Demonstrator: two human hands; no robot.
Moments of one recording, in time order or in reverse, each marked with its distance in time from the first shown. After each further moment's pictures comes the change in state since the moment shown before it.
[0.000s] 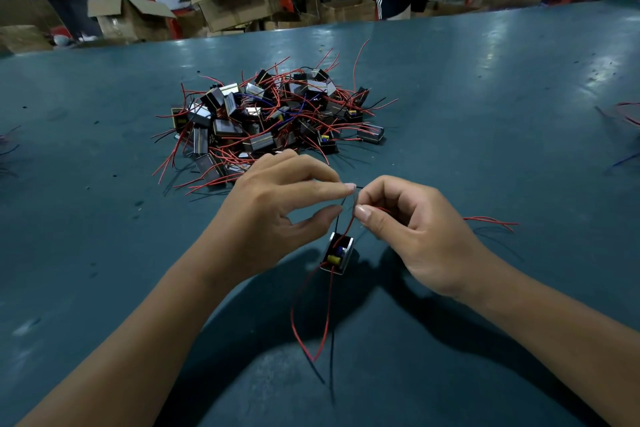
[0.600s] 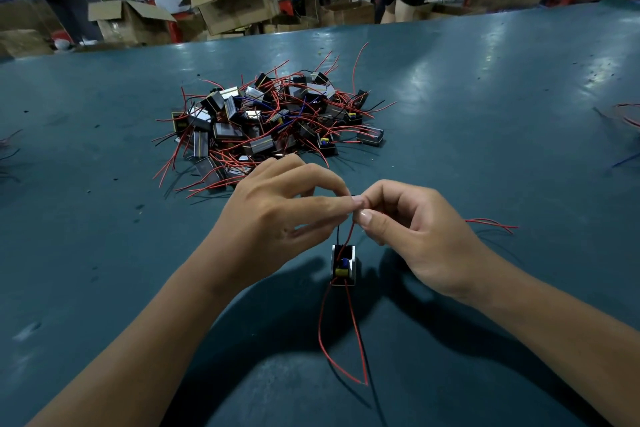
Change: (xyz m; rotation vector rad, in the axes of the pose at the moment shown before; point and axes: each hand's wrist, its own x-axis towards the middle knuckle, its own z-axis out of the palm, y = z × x) left_hand -0.002 -0.002 0.001 0.051 -0.024 0.083; right_hand 0.000 0.000 -0.002 0.121 -0.039 0.046
